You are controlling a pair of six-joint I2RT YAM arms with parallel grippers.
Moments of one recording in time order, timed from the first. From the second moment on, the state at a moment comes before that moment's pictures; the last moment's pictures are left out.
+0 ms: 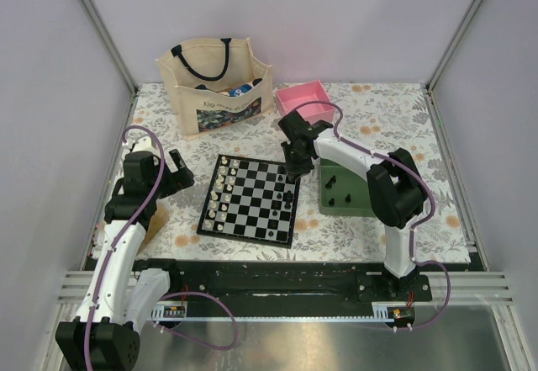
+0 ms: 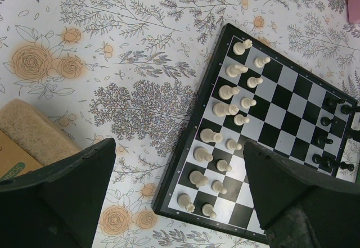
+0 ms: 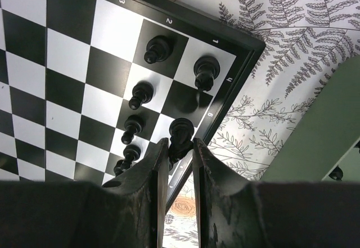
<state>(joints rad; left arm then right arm) -0.01 0.80 0.74 -0.60 0.00 -0.39 0.65 1.97 1.54 -0.75 0.00 0.47</state>
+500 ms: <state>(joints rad) -0.01 0.80 0.74 -0.60 0.00 -0.39 0.65 2.03 1.58 -0.75 0.02 0.47</state>
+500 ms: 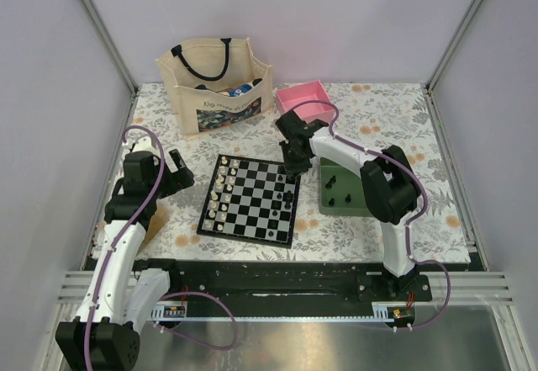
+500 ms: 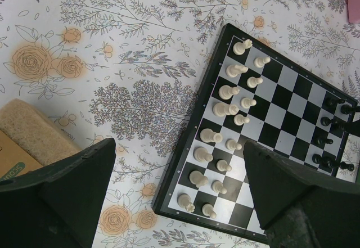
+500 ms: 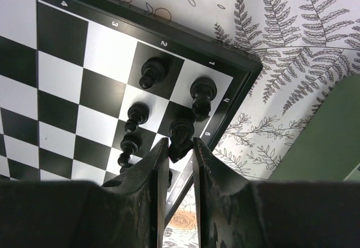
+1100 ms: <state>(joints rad) -0.01 0.80 0.74 -0.60 0.00 -0.39 0.65 2.05 1.60 -0.75 0.04 0.46</state>
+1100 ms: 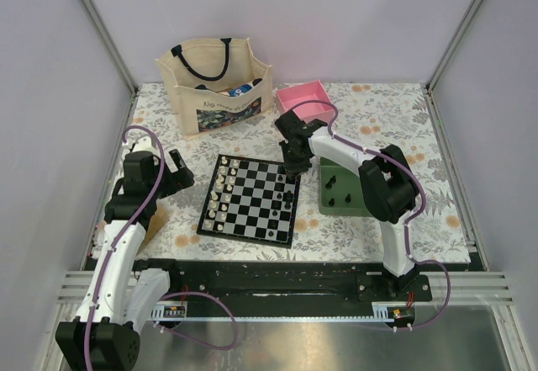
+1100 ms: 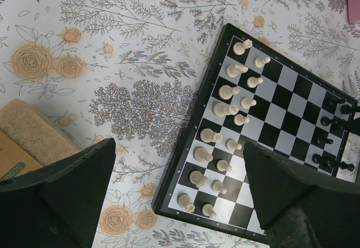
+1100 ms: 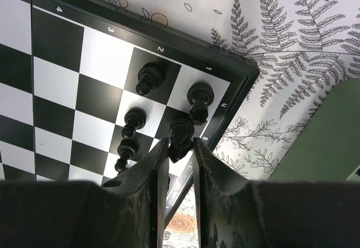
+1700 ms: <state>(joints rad) -0.01 0.80 0.74 -0.60 0.00 -0.39 0.65 2.06 1.60 -0.76 0.04 0.46</state>
